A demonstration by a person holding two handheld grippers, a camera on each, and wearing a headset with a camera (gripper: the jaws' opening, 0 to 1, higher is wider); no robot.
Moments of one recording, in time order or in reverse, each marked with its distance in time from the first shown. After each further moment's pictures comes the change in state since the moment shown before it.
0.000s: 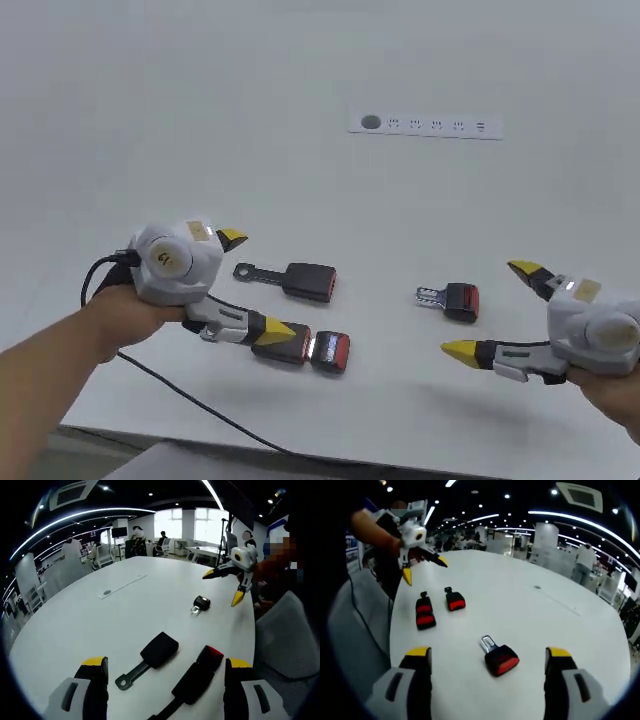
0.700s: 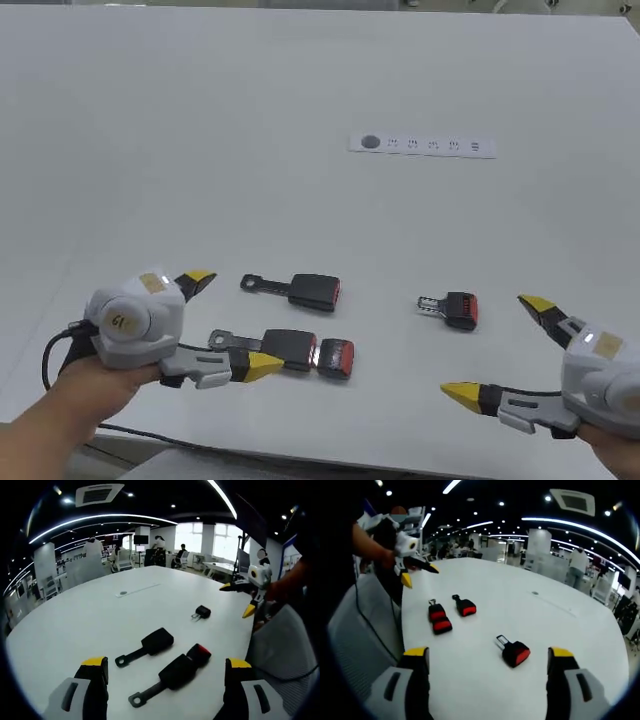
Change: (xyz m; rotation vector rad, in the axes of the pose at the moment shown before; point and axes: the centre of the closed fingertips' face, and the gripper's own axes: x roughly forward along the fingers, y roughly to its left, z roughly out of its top) left arm -0.049 -0.024 -0.019 -0.111 -0.091 0.094; right arm -0.038 0.039 0.001 0.028 -0.059 -0.058
